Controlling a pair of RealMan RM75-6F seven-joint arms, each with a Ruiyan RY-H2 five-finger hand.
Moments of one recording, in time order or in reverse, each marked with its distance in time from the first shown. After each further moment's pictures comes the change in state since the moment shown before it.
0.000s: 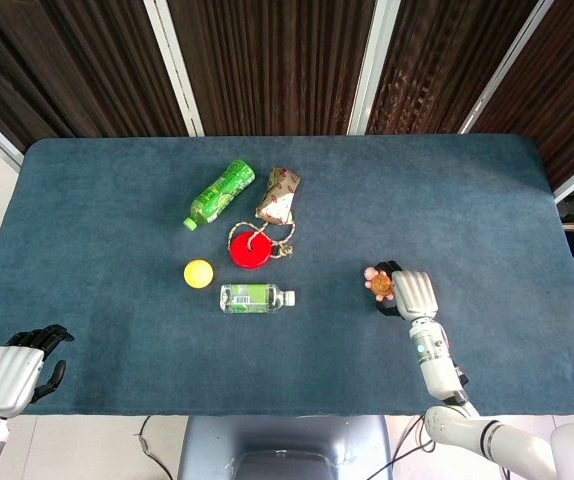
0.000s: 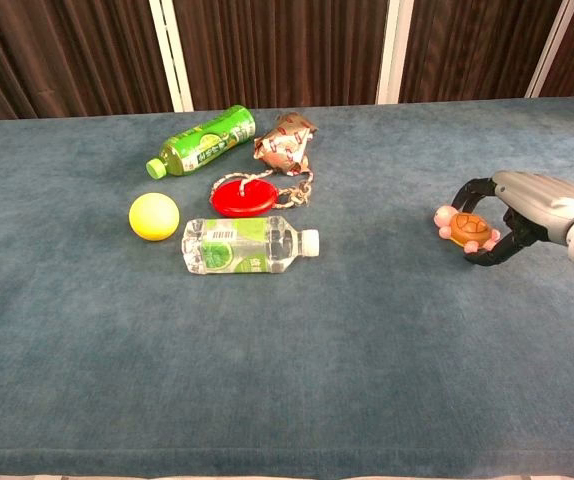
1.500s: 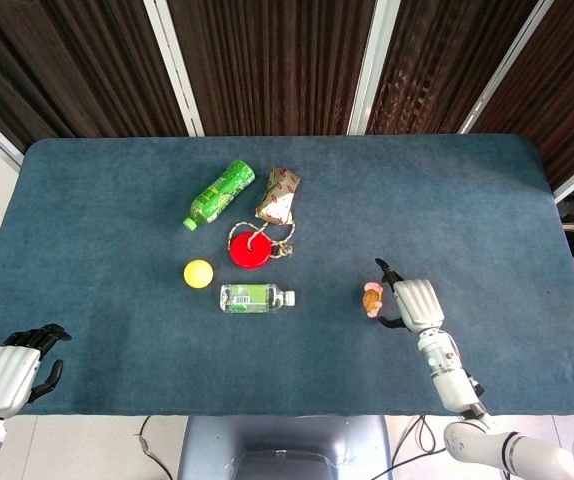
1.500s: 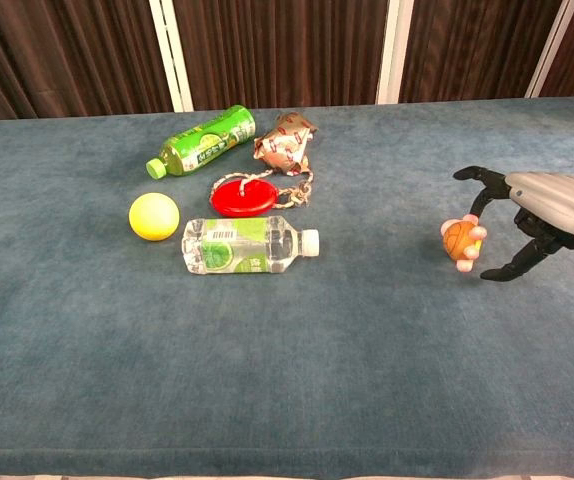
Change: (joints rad) left arm 0.004 0.005 -0.002 0.000 0.000 0.011 -0.019; right arm -0.051 0.112 -0.087 -0.116 -0.136 0.064 0.062
